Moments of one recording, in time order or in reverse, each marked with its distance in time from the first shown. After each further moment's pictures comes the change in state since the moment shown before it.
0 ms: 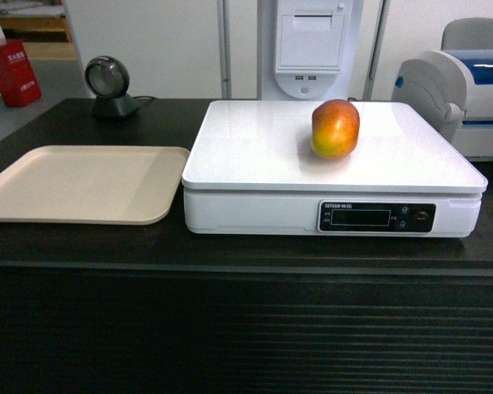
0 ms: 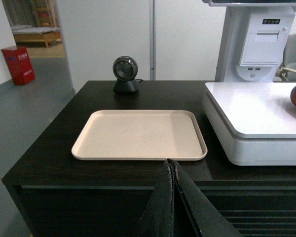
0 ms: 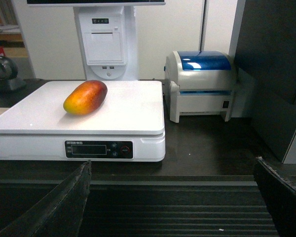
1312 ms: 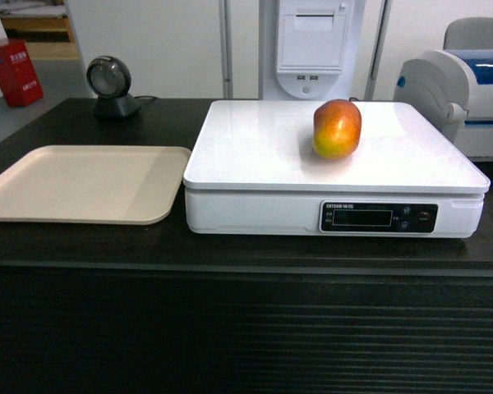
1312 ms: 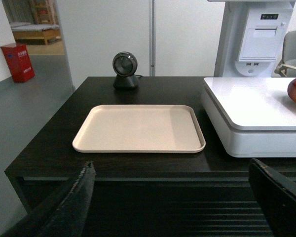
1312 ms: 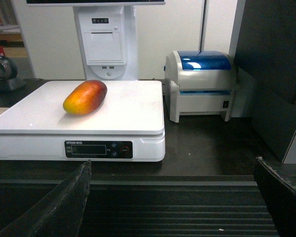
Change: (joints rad) left arm 0.000 -0.211 0.001 -0.225 0.000 0.000; right arm 0.000 0.000 0.000 0.000 0.000 0.000
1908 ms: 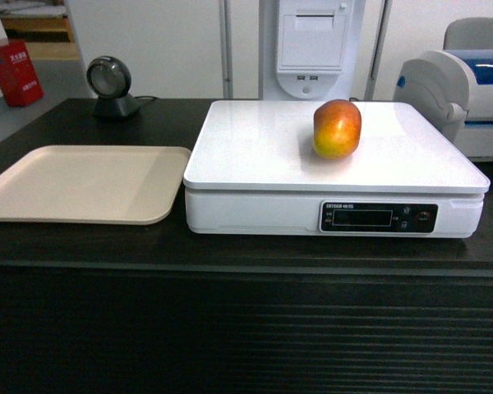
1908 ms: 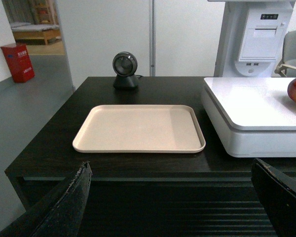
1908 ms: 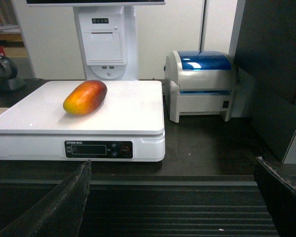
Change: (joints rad) left arm 0.000 0.000 0.000 0.000 0.000 0.001; right arm 0.000 0.000 0.000 0.000 0.000 0.000
